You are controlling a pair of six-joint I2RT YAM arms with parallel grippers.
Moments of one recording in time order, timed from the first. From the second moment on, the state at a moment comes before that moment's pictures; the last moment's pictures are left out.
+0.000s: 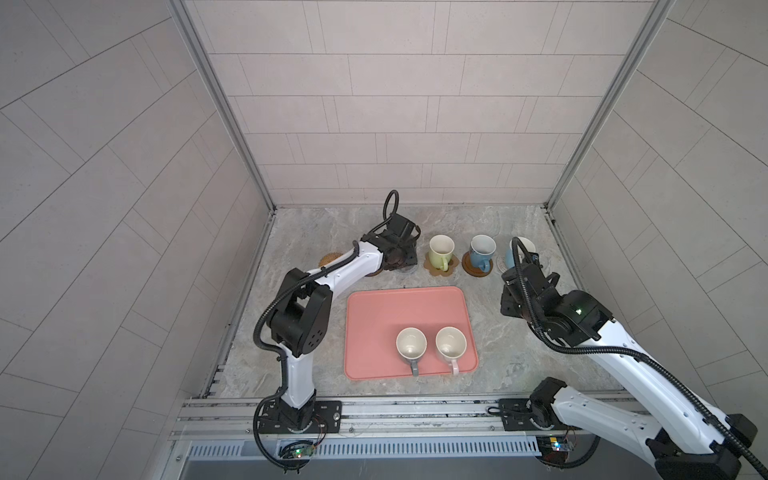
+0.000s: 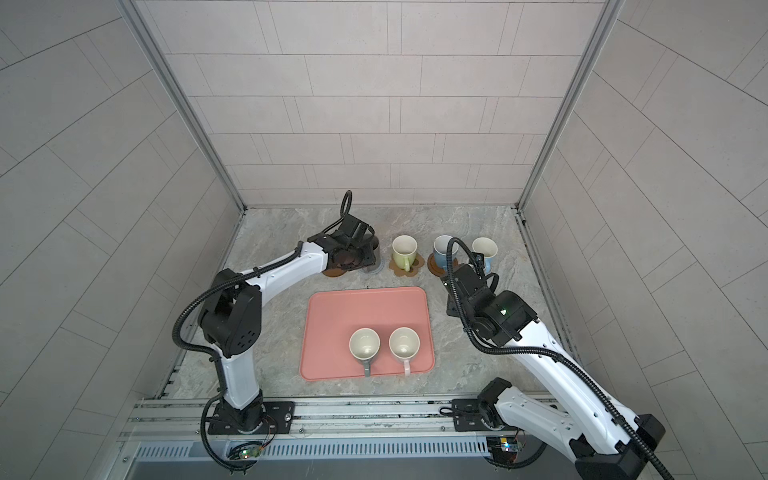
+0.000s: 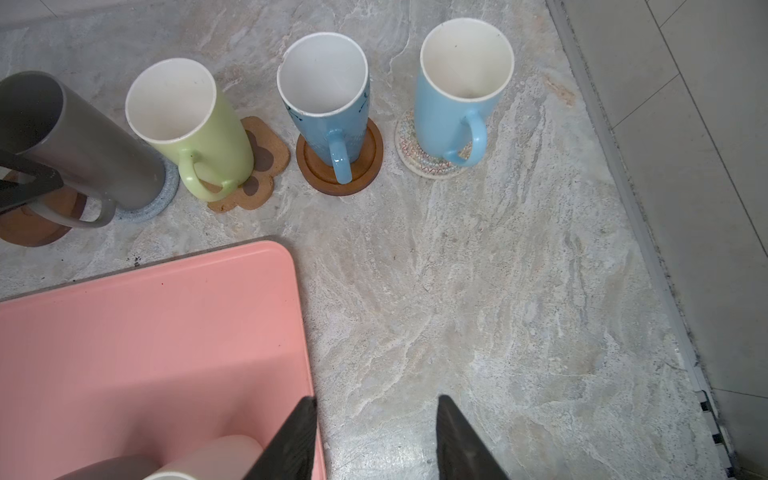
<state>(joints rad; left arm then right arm) -0.59 1.91 1.51 -0.56 -0.01 -0.73 0.58 0.94 1.04 -1.11 0.46 0.69</state>
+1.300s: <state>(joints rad) -0.96 1.16 1.11 -0.92 -0.07 -0.69 0.58 1.01 1.05 -1.05 0.45 0.63</state>
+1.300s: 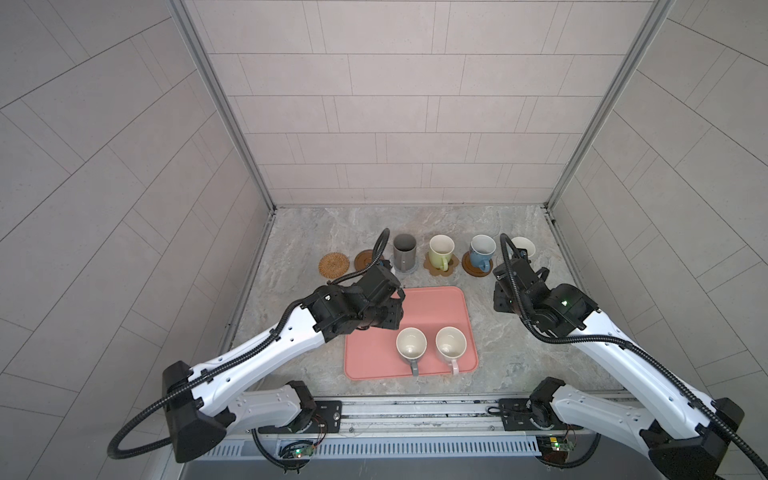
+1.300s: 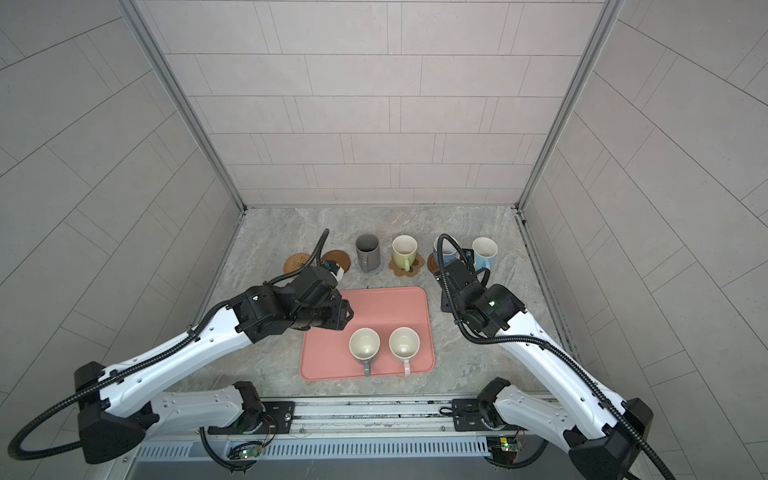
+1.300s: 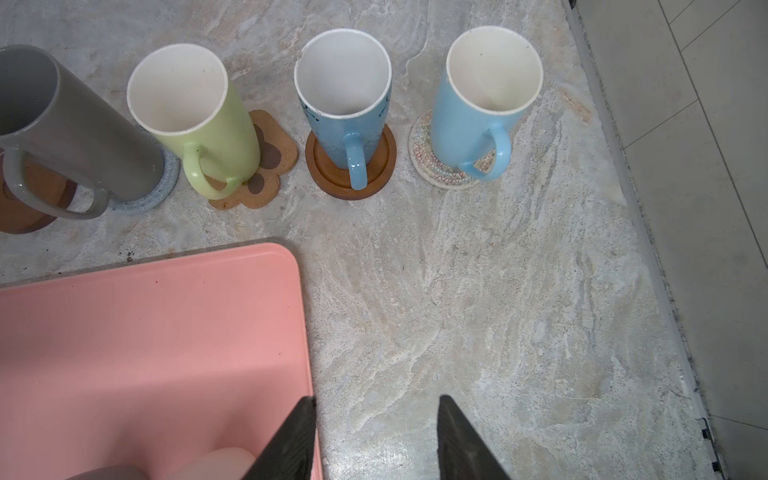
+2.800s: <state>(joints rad) -1.25 1.49 1.09 -1.00 -0.05 -0.92 0.57 1.03 1.03 -1.02 0.43 0.60</state>
